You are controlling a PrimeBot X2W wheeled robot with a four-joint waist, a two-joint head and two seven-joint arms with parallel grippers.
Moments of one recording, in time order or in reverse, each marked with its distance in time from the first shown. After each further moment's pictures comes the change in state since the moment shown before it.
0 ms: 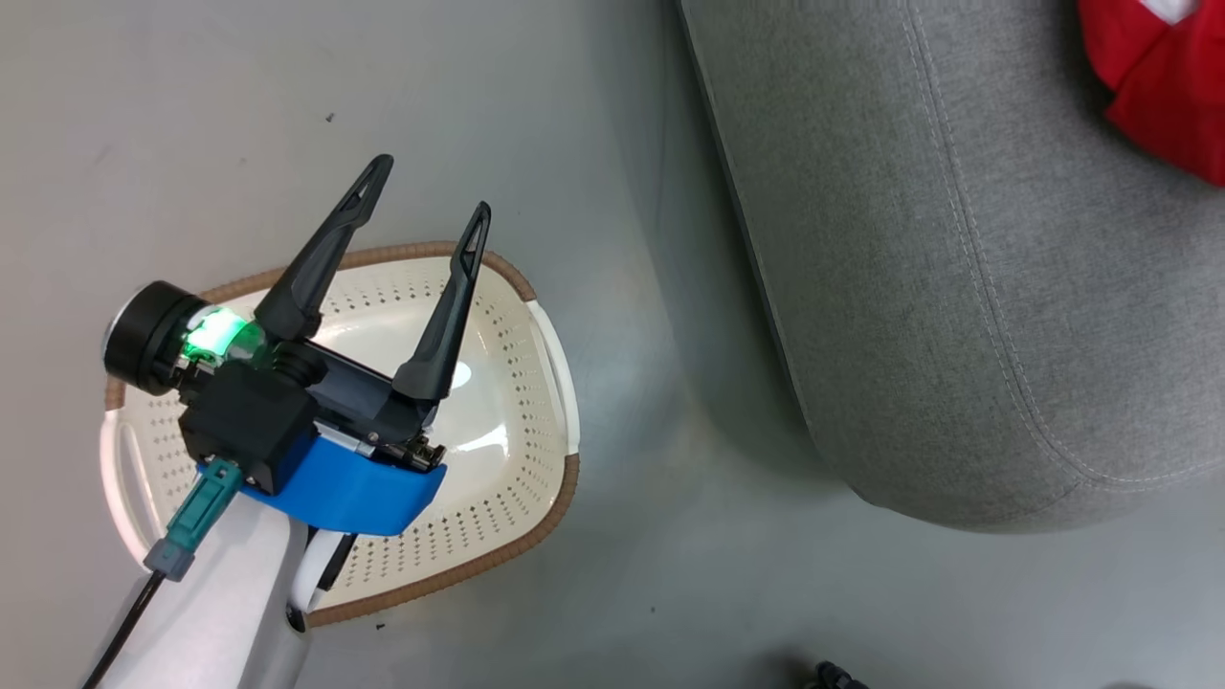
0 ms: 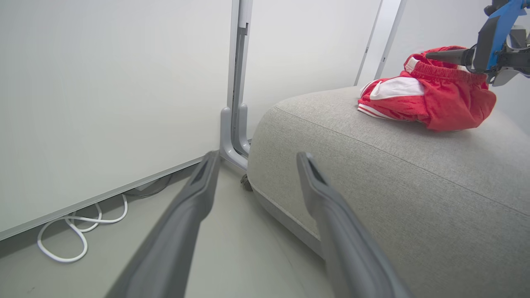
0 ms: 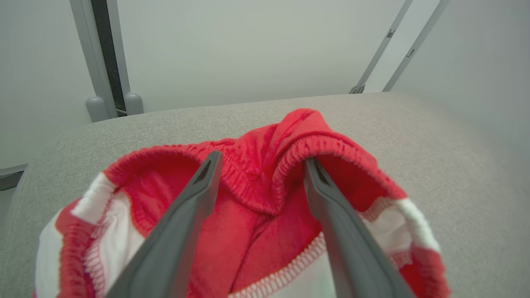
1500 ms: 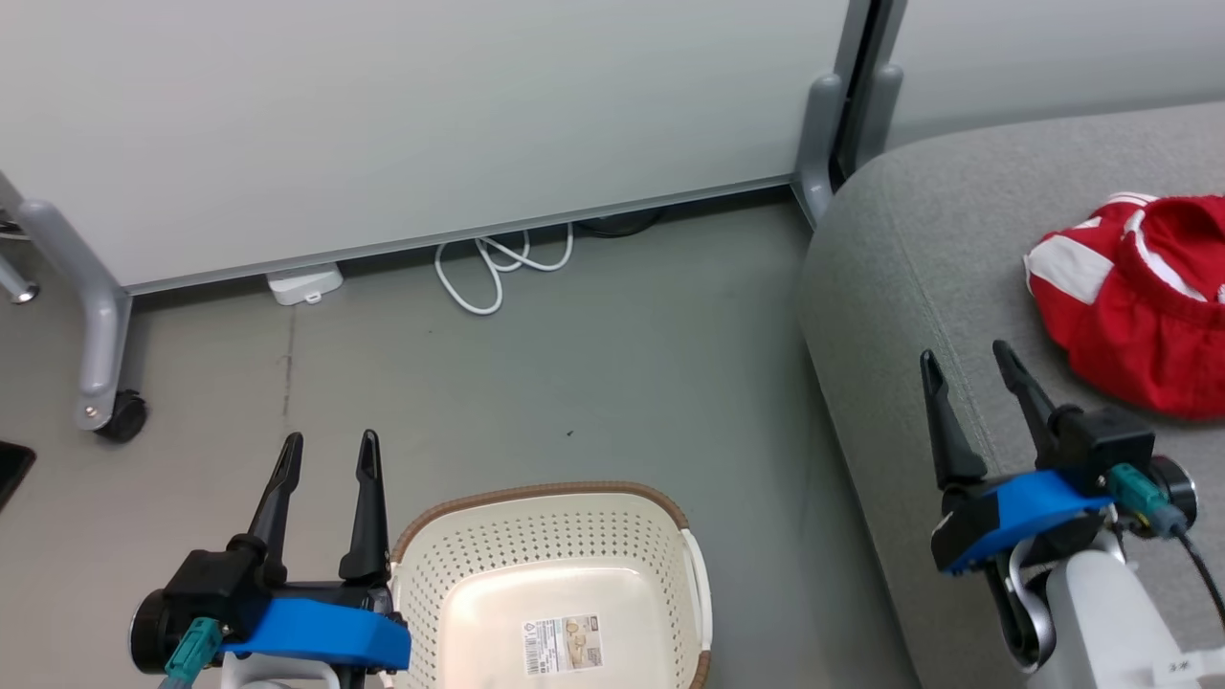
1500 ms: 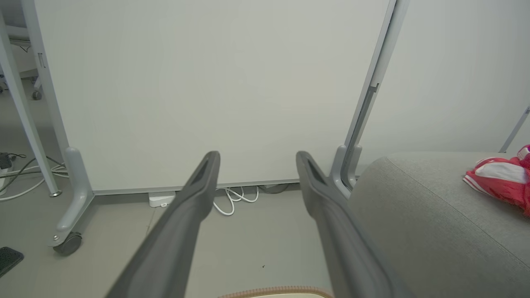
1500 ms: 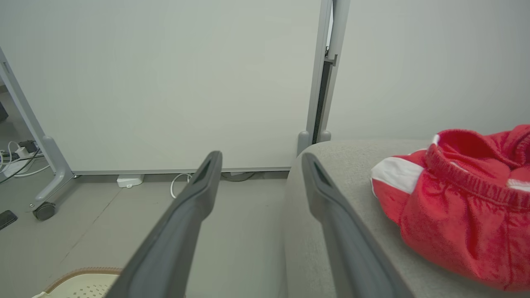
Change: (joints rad) left arm 0.365 -0.253 0.323 0.243 -0.021 -0.001 -0.023; right arm 0.803 0.242 0.386 -0.507 0.112 0.000 -0.053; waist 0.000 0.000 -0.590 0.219
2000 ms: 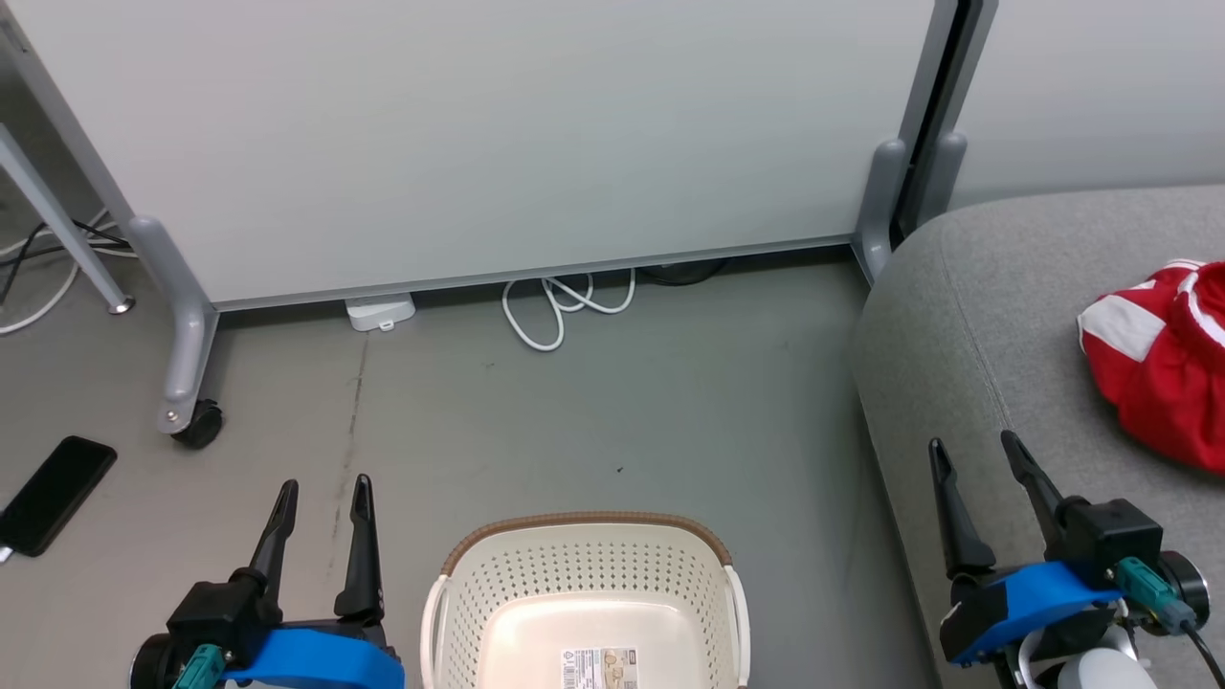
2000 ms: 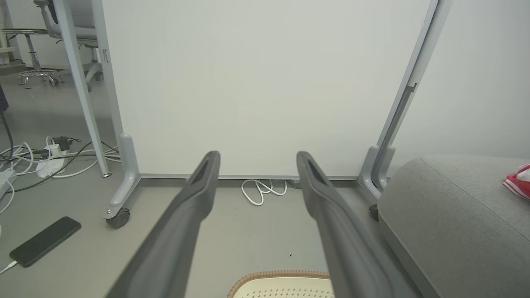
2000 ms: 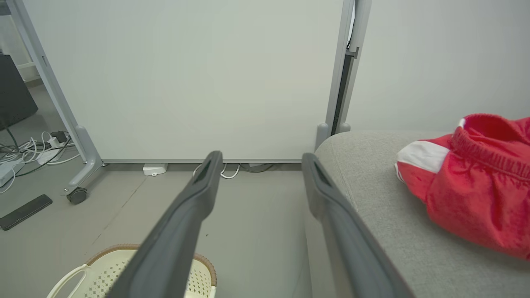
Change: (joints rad) left arm 0.033 -0.014 0.036 0.070 0.017 -0.005 0.000; right arm 0.213 0.045 -0.035 -0.166 -0.028 0.000 0.049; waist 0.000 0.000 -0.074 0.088
